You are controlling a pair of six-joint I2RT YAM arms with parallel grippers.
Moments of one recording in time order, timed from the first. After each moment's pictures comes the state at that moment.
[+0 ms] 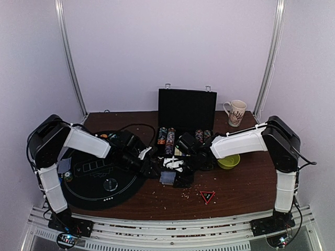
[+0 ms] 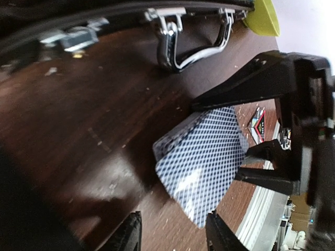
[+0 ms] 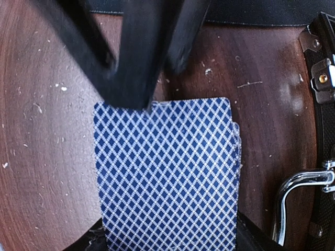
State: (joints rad) left arm -0.67 1.87 0.95 -0.06 0.71 -0.40; right arm 0.90 1.99 1.27 -0.42 -0.23 -0.47
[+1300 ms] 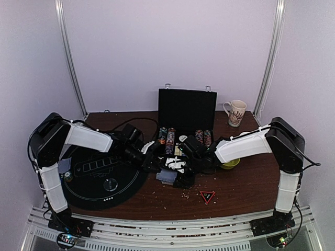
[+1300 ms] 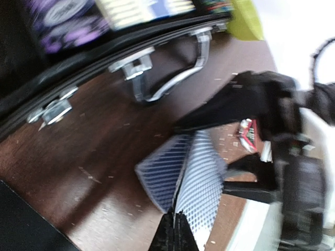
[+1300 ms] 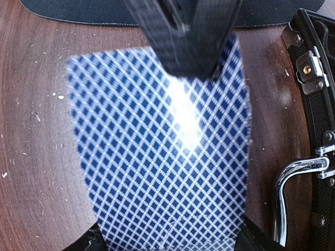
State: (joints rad) left arm -0.66 1.90 1.07 -0.14 0.73 -0.32; right arm 0.90 1.94 1.15 -0.26 -0.21 -0.39
